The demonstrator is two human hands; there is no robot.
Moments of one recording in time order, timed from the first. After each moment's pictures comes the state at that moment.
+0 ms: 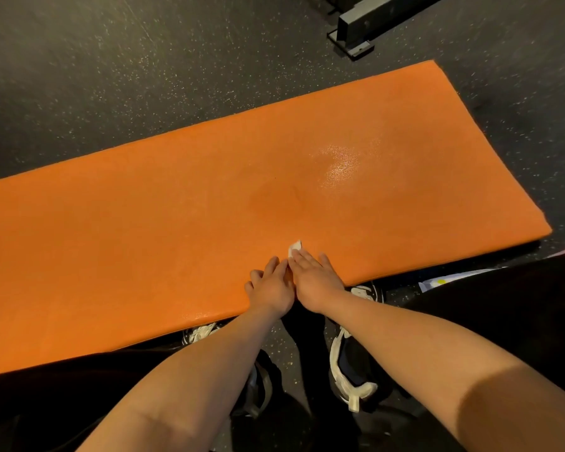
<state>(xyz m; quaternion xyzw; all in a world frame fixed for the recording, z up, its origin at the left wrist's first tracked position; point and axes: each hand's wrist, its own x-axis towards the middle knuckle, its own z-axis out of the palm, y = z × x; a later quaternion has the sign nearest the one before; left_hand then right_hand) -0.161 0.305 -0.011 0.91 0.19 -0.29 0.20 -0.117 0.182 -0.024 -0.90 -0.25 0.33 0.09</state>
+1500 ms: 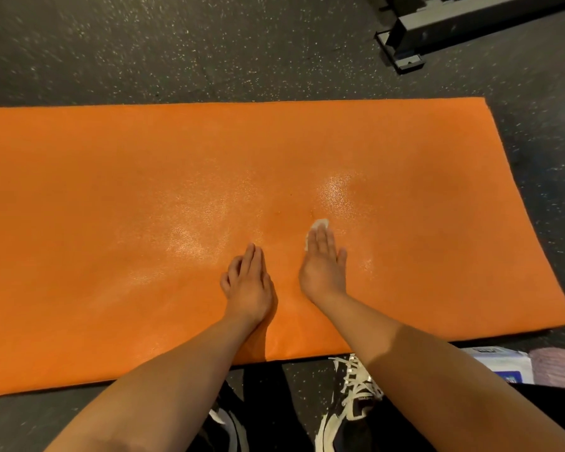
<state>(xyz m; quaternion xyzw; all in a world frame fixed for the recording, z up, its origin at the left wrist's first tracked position) -0.098 0.372 -0.074 0.91 0.25 -0.16 0.29 -0.009 0.233 -0.070 -0.96 -0.08 0.25 0.09</state>
